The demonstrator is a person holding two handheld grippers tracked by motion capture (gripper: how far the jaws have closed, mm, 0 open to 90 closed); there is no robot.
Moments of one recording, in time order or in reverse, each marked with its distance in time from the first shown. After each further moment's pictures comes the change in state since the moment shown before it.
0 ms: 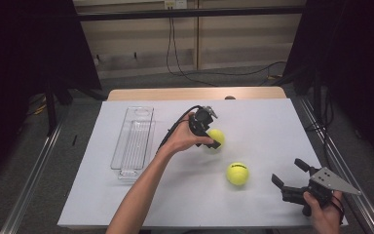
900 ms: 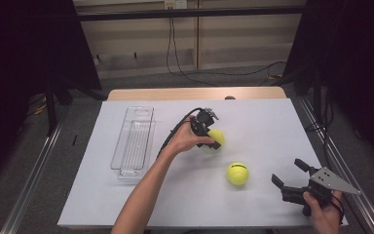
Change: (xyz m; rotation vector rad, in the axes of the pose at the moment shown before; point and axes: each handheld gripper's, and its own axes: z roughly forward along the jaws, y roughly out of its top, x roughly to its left) left arm 0.008 -0.003 0.018 0.021 -0.024 -0.039; right arm 0.000 -0.001 0.000 0.004 0.000 -0.002
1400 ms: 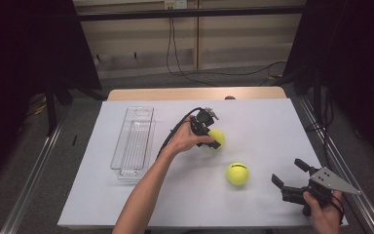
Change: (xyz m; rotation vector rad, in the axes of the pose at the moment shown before) left arm 0.001 0.000 0.000 0.004 -0.004 0.004; right arm 0.000 0.000 0.000 0.000 0.000 -0.001
